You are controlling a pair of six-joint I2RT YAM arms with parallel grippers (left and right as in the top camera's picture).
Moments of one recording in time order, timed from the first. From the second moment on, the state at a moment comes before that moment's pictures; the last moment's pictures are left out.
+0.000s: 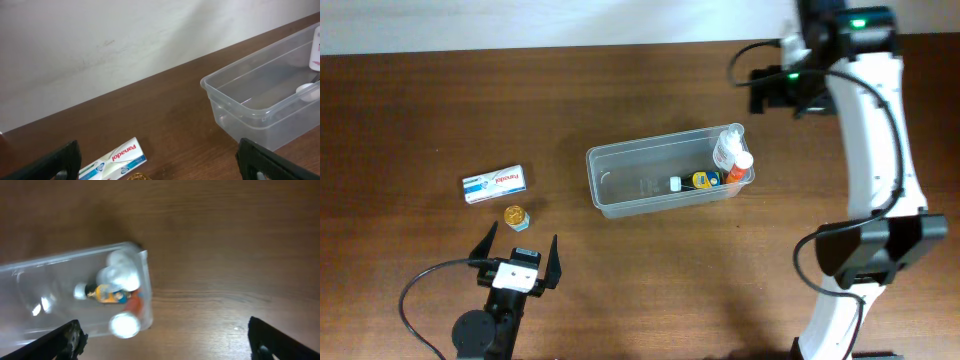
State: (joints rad) left arm -0.03 0.01 0.02 -0.07 0.14 0.31; right arm 0.00 2.08 2.35 -1.58 -0.07 0.08
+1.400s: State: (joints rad) left arm 0.02 0.40 0.44 -0.35 0.05 0.29; right arm -0.22 2.08 2.35 -1.56 -0.10 0.11
